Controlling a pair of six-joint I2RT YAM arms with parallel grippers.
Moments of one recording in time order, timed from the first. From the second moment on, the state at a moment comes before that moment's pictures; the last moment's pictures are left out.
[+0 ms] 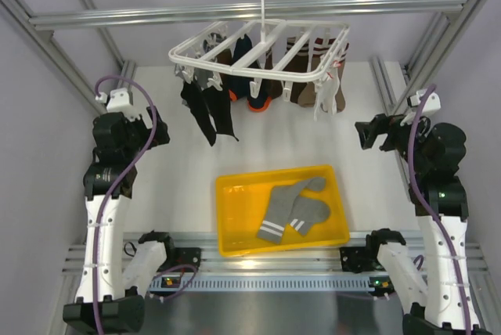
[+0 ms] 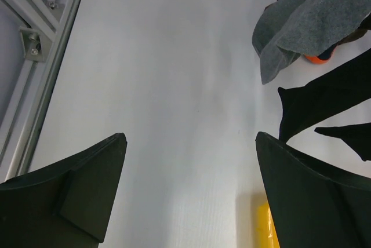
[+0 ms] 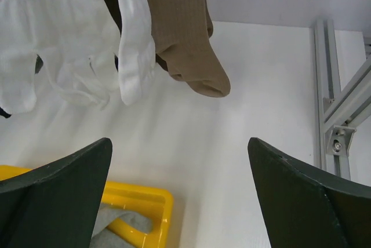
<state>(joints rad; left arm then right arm) 0.07 0.84 1.04 -0.60 0.01 -0.17 -0.06 0.67 0.95 -0.45 -0.35 0.05</state>
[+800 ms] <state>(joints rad) -0.11 0.77 0.98 0.01 0.64 -0.21 -0.06 0.67 1.02 -0.24 -0.63 0.29</state>
